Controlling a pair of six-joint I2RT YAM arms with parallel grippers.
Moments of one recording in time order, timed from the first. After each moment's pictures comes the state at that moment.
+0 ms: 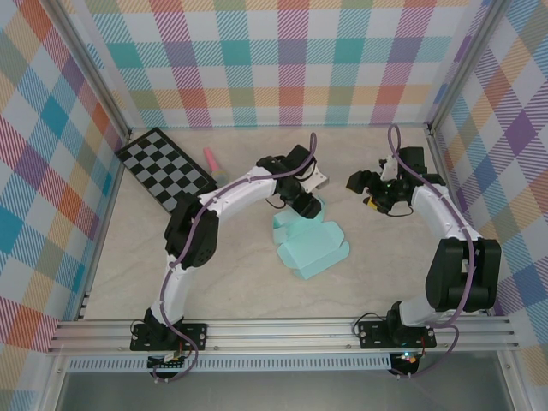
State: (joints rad) left arm -0.74 2.18 1.90 -0.85 0.25 0.08; right arm -0.01 1.49 1.10 -0.65 -0.60 0.46
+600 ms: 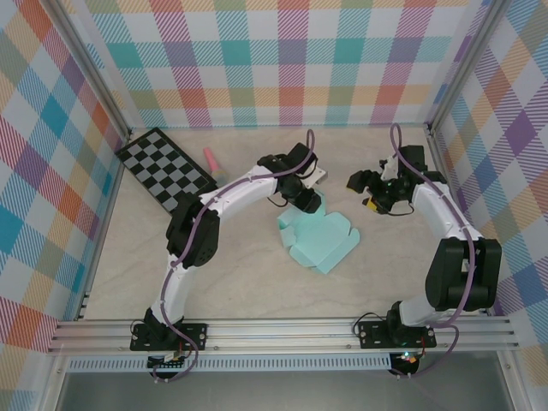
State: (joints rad) left arm -0.73 2.19 1.93 -0.83 0.20 -0.06; right arm -0.01 1.49 1.14 -0.71 -0.62 0.53
